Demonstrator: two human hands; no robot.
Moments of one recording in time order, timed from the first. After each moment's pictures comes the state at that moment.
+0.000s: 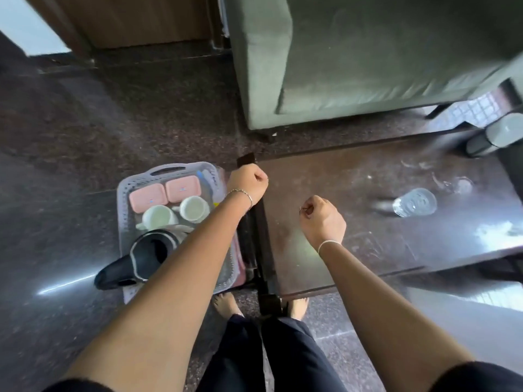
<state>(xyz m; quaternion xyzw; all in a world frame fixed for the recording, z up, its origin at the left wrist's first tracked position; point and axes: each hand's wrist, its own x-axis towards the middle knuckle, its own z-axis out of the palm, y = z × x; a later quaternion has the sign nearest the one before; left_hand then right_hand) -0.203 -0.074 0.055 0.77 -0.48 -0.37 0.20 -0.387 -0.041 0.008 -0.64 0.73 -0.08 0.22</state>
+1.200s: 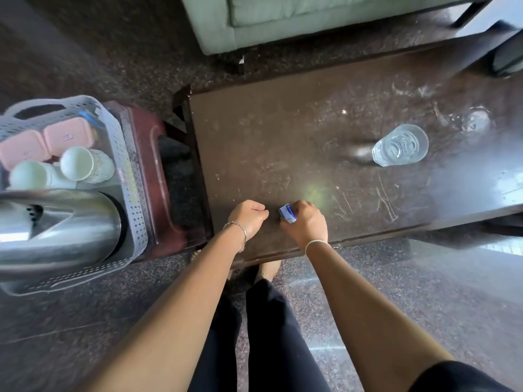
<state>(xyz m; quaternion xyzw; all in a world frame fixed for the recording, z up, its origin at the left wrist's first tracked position) -0.395 0.004 -0.116 0.77 -0.24 -0.59 0.10 -0.547 -0.007 -0.141 -0.60 0.70 0.05 0.39</state>
